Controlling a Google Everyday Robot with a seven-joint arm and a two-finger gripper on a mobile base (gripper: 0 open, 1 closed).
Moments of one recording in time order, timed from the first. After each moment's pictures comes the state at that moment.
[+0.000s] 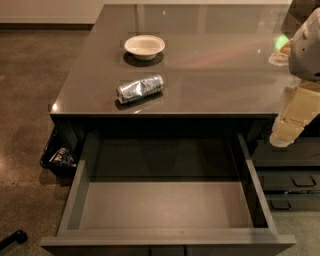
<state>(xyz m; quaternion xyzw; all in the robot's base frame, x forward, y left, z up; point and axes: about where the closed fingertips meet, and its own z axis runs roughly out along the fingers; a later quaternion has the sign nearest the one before) 0.438 -0.217 0.976 -0.60 0.78 -0.03 0.16</state>
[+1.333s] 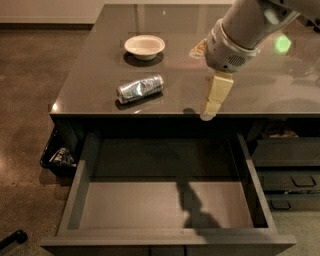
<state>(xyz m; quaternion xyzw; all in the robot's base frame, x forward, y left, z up) 0.555 -0.104 0.927 -0.72 0.66 0.03 0.22</state>
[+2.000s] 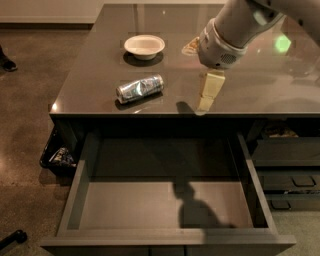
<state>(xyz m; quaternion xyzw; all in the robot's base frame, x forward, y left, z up) 0.579 -0.094 0.921 -0.73 0.64 0.04 0.24</state>
